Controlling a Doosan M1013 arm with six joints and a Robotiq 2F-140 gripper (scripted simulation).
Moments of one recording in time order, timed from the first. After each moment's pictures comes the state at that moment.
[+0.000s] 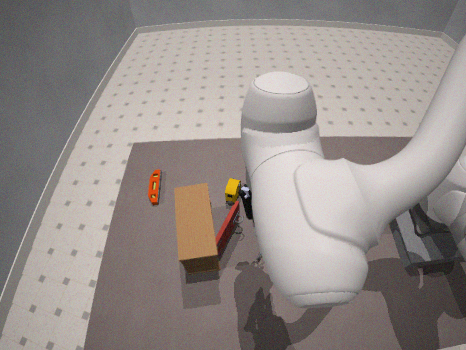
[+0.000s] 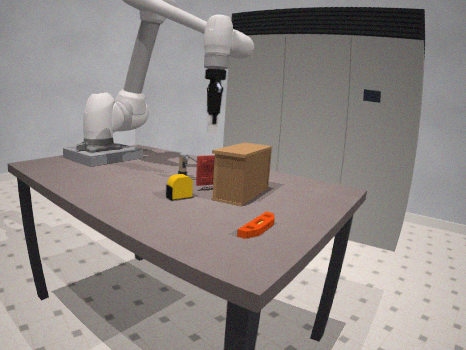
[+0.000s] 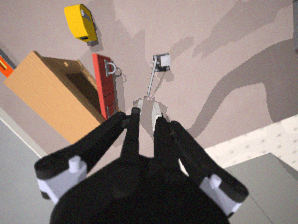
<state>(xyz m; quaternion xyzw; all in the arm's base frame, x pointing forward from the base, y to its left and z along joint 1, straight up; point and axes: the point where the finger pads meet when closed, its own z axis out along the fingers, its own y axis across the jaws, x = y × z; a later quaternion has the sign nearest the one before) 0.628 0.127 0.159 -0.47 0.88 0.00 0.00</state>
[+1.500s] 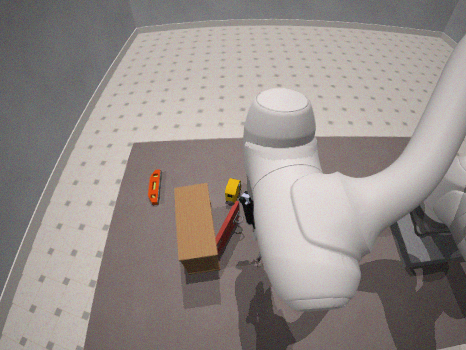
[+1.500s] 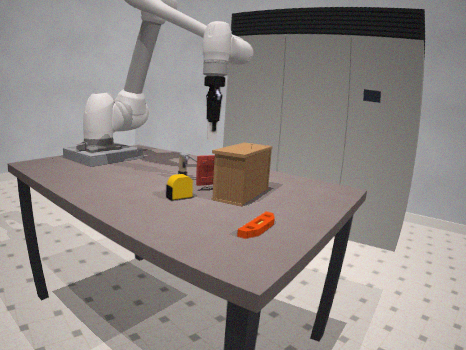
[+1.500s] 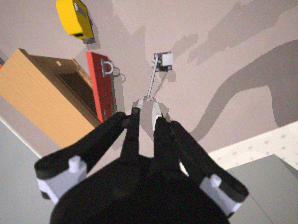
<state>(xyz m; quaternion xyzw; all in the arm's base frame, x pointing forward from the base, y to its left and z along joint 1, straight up) 0.628 0.128 0.133 -0.47 0.88 0.00 0.00</state>
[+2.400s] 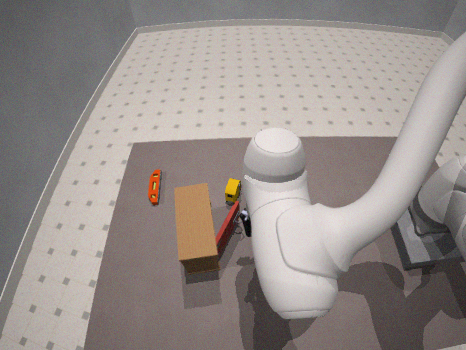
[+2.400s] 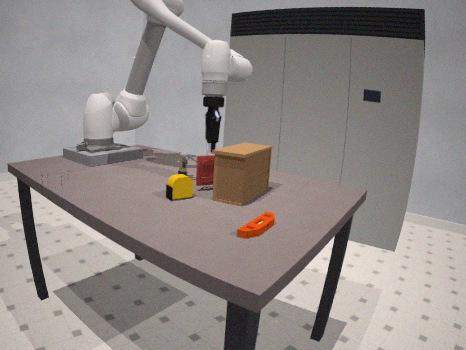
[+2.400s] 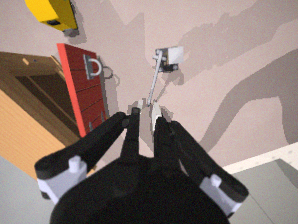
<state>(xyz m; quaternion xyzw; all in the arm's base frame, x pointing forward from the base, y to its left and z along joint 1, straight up) 0.629 0.128 0.057 -0.47 0.88 0.00 0.00</state>
